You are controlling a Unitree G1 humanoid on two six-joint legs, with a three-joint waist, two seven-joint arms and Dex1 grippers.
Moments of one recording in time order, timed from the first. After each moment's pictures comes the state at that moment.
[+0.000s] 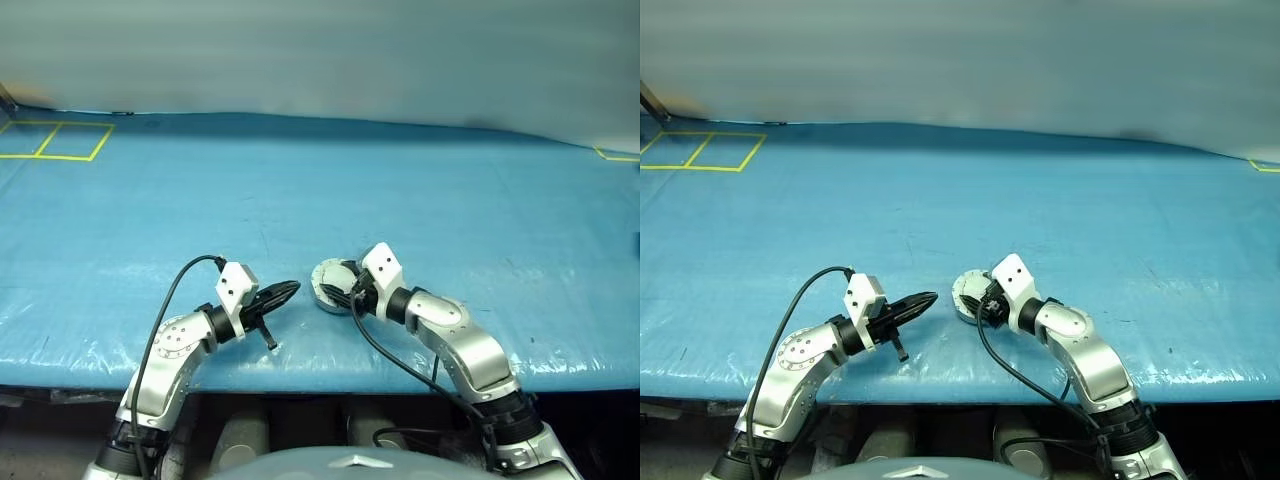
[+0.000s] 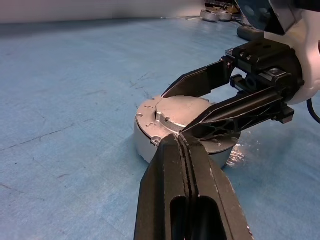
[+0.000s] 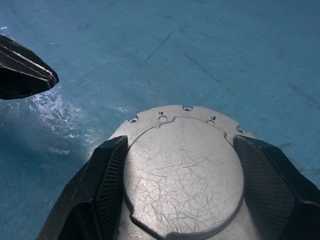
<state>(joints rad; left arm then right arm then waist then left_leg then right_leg) 0.05 0.37 -0.15 -0.21 -0.30 0.17 -0.76 -0.12 -0.35 0.26 -0.24 0.20 0.55 0.53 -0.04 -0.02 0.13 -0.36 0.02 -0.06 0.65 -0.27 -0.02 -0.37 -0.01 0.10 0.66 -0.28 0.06</state>
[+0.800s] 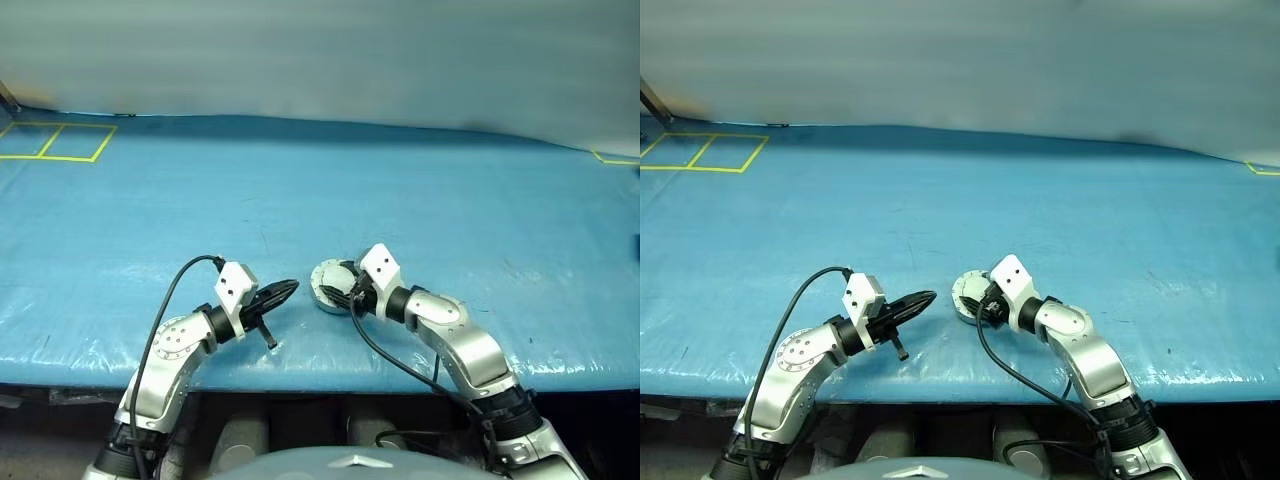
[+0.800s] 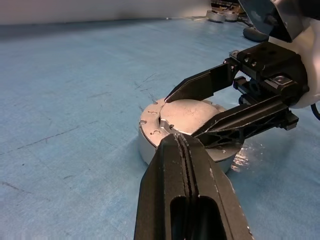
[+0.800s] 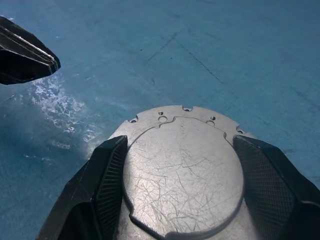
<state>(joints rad) 0.06 0.37 -0.15 -0.22 -0.29 0.17 -0.74 -0.13 -0.36 0.26 -0.18 0.19 0.48 0.55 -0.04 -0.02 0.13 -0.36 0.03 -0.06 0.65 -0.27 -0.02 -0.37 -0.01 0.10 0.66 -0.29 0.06</state>
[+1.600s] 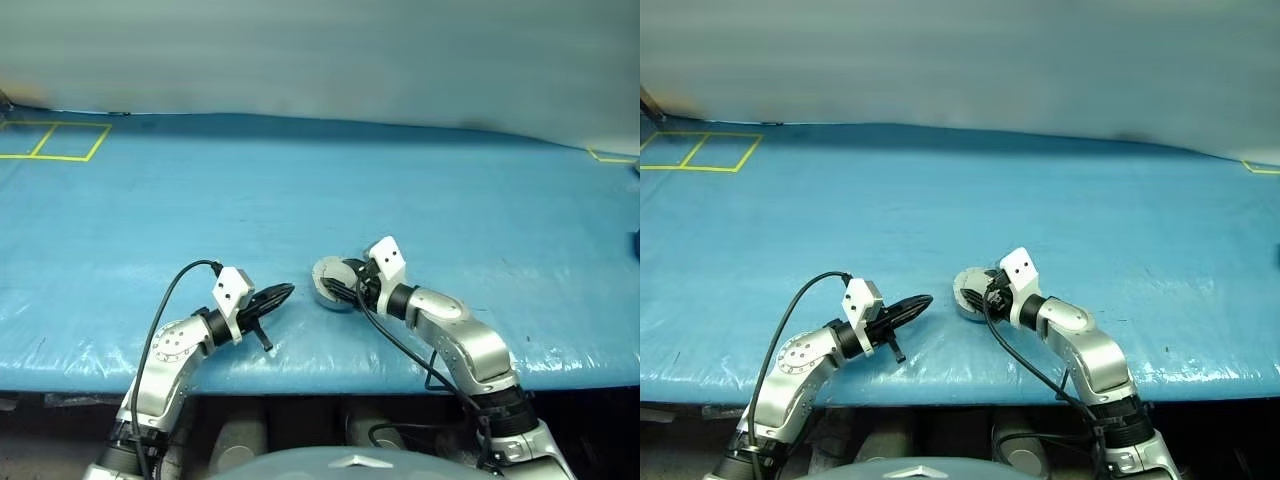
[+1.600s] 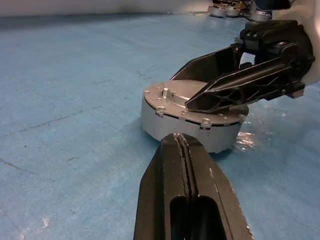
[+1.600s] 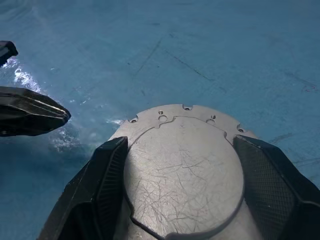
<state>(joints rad) 0.05 0.38 -0.15 -0.11 -0.28 0.08 -0.77 -0.14 -0.31 0.19 -0.24 0.32 0.64 0.56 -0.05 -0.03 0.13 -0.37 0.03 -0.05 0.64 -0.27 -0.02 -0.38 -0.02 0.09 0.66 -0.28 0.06</state>
